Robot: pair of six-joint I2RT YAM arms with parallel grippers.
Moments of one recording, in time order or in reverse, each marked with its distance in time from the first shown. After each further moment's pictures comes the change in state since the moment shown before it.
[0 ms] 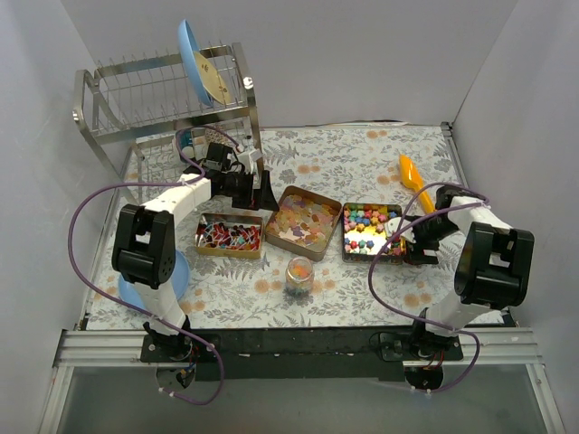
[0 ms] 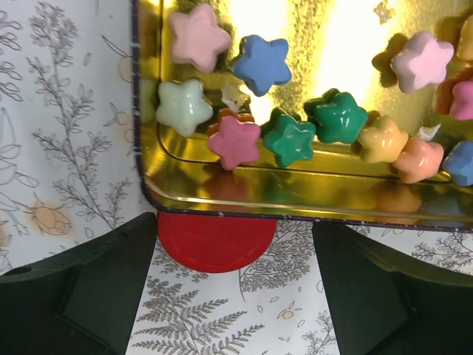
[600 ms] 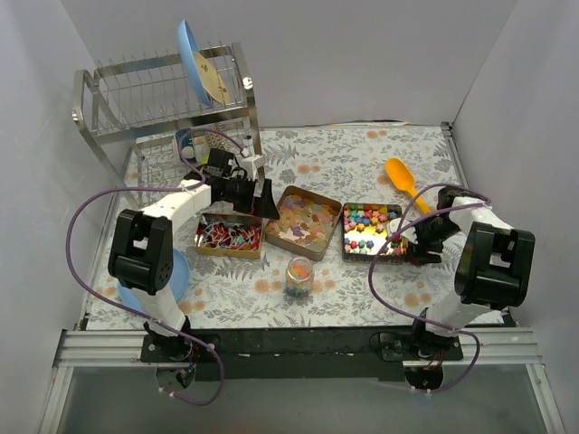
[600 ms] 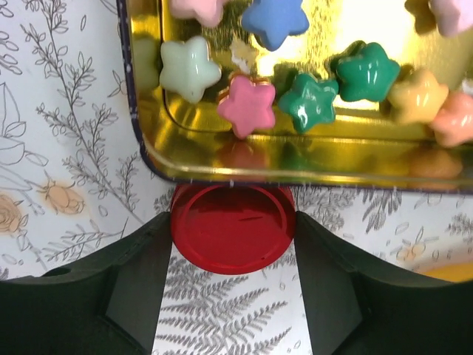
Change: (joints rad) left arm -0.014 -0.032 -0.046 0.013 0.016 0.092; right arm -0.010 0.028 0.011 -0.002 0.068 0.044
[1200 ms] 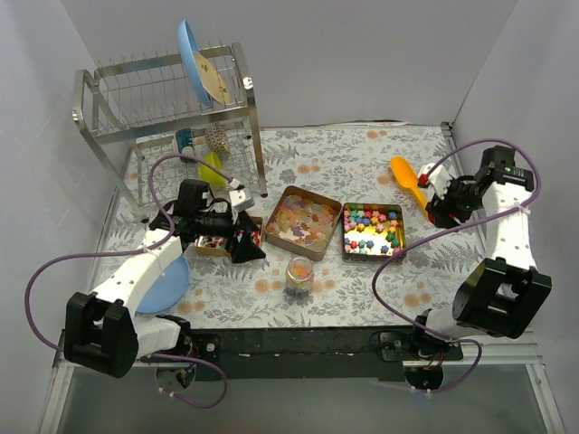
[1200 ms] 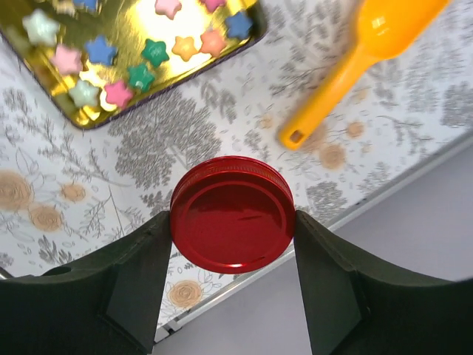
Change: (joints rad) left arm 0.005 -0.563 -0.400 0.011 0.255 0.452; right arm -0.113 -0.193 0.323 -0.190 -0.070 0.436
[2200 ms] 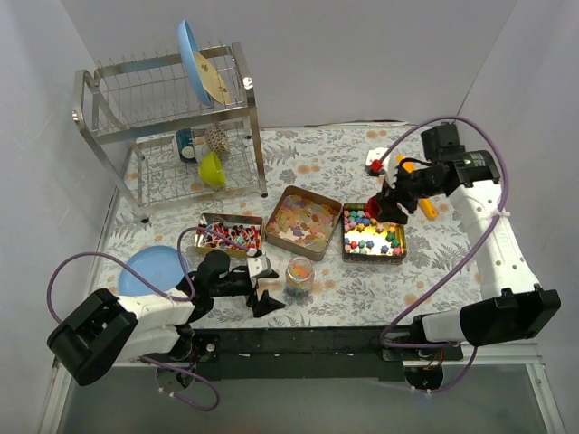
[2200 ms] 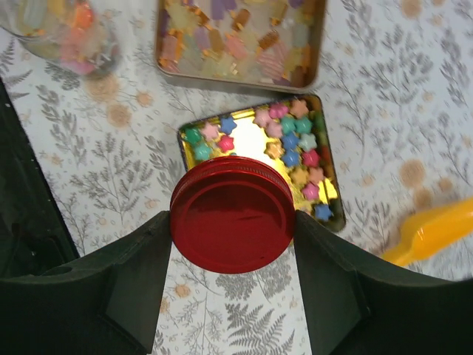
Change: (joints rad) left arm -0.409 -0.096 -0.720 1.035 -0.287 -0.307; right arm 0.408 -0.081 0.268 -0.159 -0.191 0.389
